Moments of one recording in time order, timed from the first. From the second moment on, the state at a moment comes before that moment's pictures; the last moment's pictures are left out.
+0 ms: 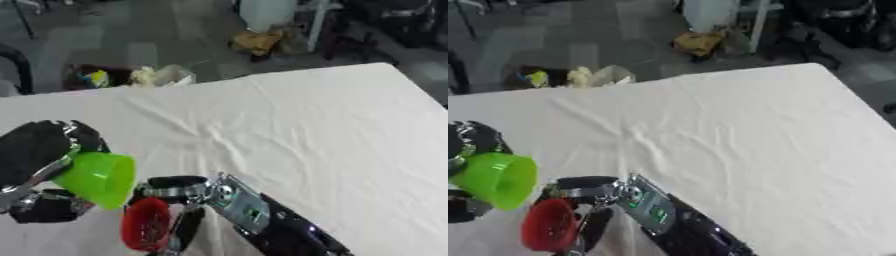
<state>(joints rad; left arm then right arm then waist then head) -0.73 0.57 -0.52 -1.77 -0.74 -0.01 -0.32 -0.69 -0.15 0.46 -1.22 0.18 -0.46 0.63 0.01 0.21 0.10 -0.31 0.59</state>
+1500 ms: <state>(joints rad) -0.65 0.55 -0.50 -1.70 -0.33 0.08 -0.24 -0.68 -0.16 0.36 -1.06 0.37 -0.67 0.43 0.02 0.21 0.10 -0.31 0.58</state>
